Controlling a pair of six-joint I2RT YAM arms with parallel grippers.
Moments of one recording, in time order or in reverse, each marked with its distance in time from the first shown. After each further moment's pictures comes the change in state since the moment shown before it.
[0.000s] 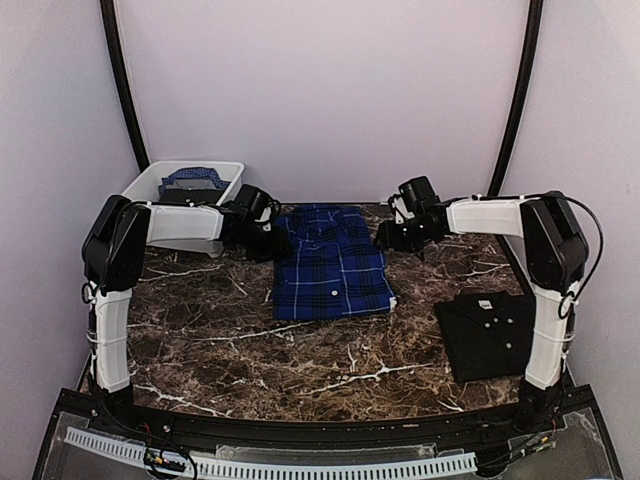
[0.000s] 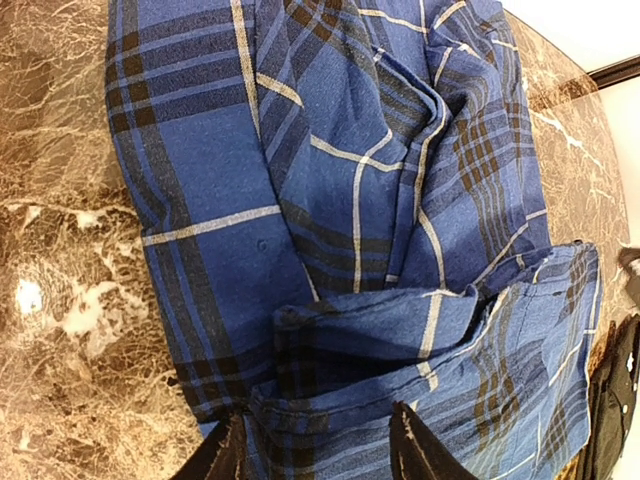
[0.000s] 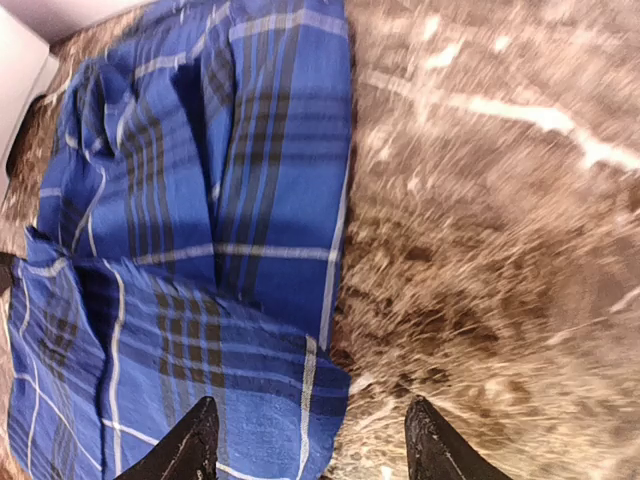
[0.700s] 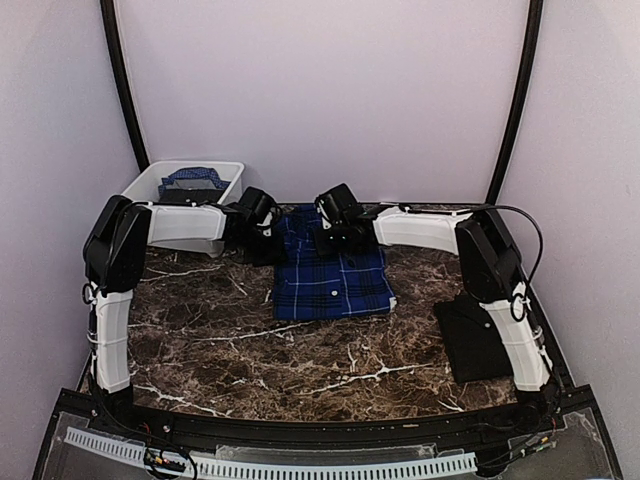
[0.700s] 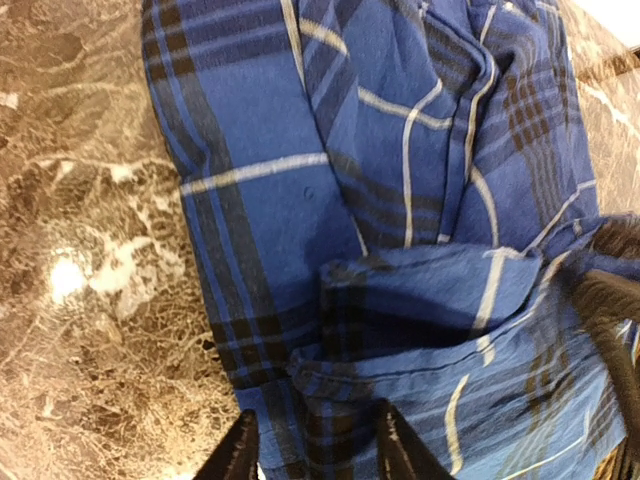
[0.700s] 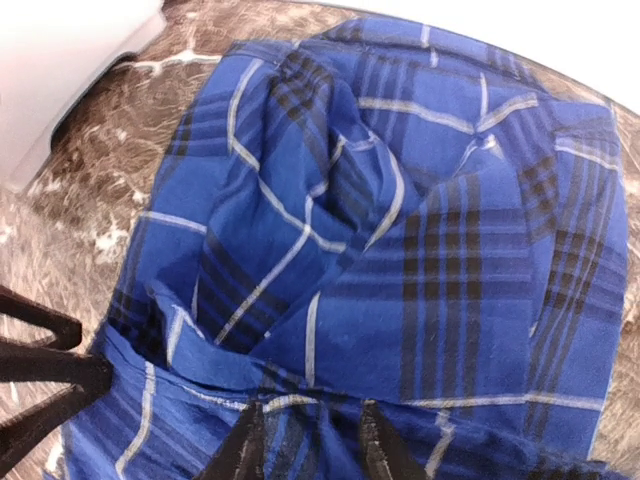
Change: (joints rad) left arm -0.018 0.001 0.022 -0.111 -0.084 0.039; right arm 0.284 0.357 0.479 -0.031 0.252 -0.058
